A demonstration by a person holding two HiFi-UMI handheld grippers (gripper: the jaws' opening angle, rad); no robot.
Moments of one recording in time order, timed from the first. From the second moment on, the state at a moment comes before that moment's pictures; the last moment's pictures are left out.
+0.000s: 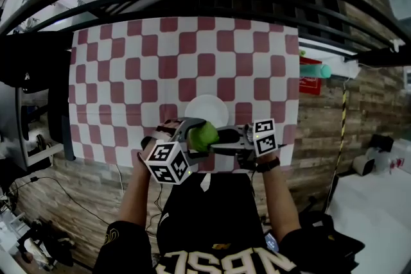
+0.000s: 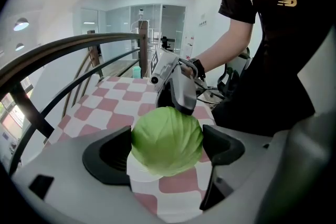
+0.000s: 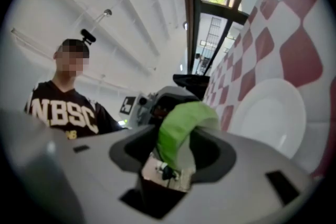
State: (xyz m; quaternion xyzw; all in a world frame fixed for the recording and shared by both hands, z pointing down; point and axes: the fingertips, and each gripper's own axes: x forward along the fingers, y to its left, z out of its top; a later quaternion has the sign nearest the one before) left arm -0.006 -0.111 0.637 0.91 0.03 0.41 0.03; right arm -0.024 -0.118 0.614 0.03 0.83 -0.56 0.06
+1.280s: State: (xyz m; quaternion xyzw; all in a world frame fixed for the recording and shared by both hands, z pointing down) left arm 0.019 -0.164 0.736 0.81 -0.01 0.58 0.11; right arm 0.102 -0.202 0.597 -0.38 0.86 -0.35 0.03
